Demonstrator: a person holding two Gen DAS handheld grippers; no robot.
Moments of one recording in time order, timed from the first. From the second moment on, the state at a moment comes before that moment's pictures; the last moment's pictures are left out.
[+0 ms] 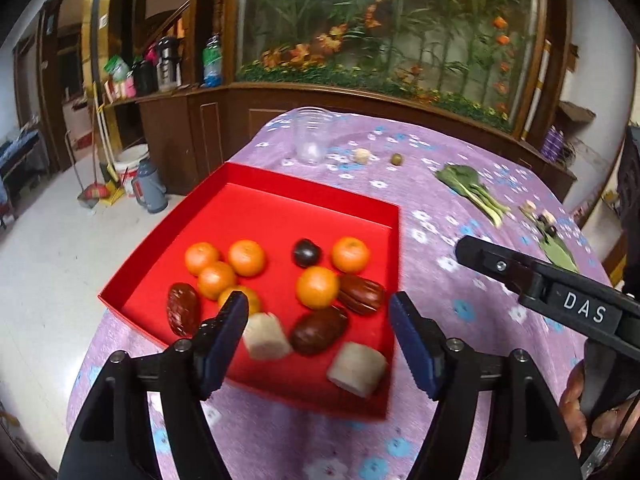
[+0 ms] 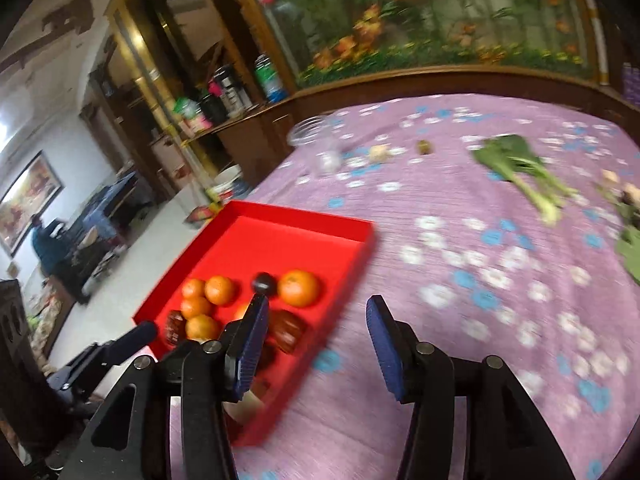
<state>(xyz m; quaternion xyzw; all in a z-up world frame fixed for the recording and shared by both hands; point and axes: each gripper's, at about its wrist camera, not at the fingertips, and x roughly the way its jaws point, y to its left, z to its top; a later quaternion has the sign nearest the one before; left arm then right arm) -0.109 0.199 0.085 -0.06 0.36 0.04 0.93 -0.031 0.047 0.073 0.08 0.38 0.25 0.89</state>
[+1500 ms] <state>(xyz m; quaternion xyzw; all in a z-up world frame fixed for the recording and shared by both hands) -0.144 0.160 0.085 0.01 0.35 0.13 0.93 -0.124 0.017 0.045 0.03 0.36 0.19 0.91</state>
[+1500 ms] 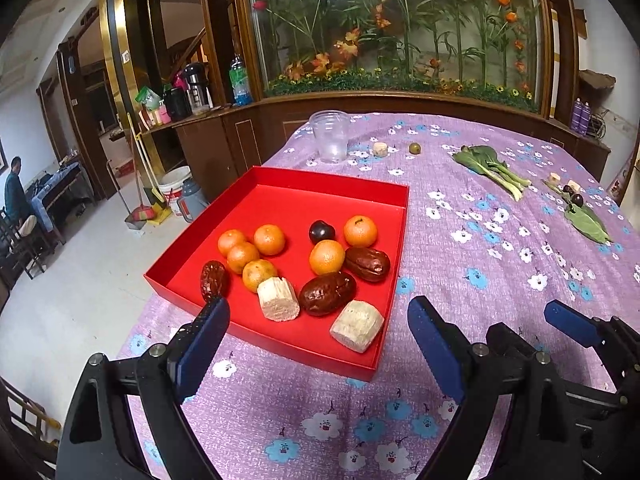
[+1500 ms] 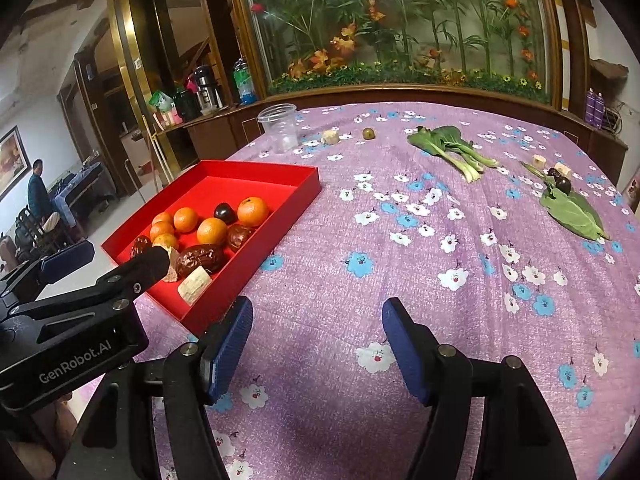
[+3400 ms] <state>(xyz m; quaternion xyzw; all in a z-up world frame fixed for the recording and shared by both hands) -0.163 0.210 0.100 -0.05 0.28 0.24 0.93 -0.122 0.097 0.058 -0.07 0.35 0.26 0.90</state>
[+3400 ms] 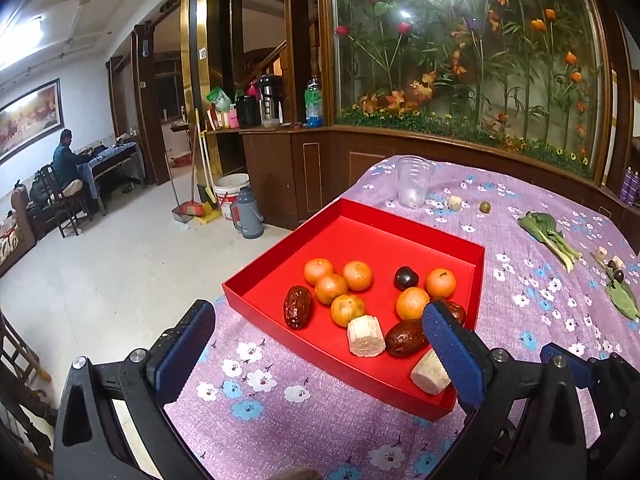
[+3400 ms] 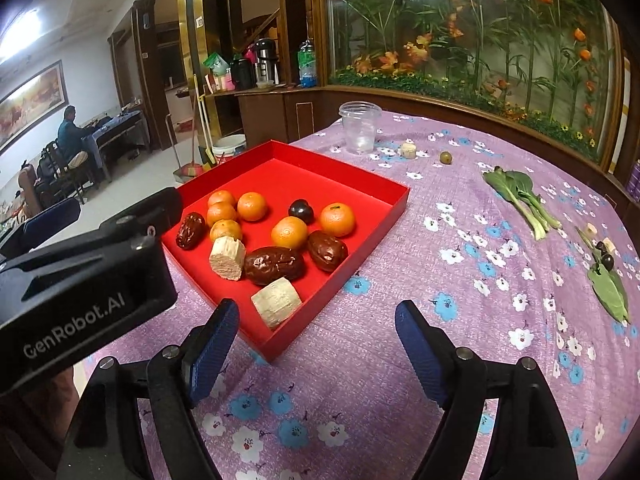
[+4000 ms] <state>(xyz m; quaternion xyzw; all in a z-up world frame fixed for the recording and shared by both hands) -0.147 0.238 0.078 -0.10 0.32 0.22 0.92 -0.111 0.123 0.055 -0.10 0.36 0.26 0.89</state>
